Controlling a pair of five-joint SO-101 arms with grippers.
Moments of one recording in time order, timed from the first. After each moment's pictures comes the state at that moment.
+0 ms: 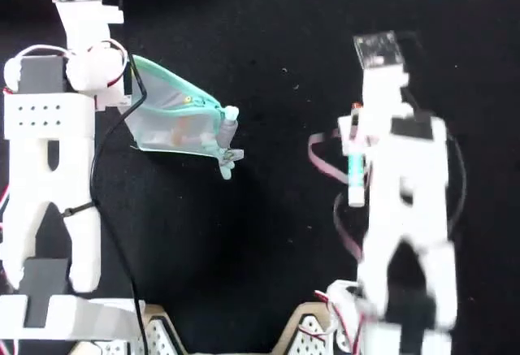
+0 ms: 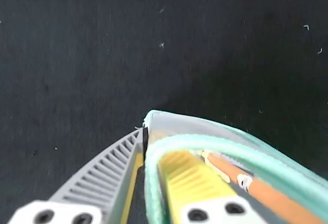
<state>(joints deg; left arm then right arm) -6.4 14.7 -12.7 79.3 -0.9 9.8 -11.3 20.4 66.5 14.7</state>
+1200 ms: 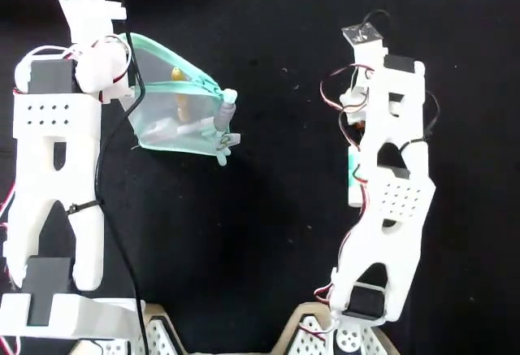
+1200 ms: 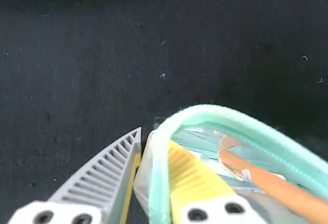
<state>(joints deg) -6.3 14.6 -9.9 71.2 -0.9 11.8 49.0 -34.4 73.3 25.3</state>
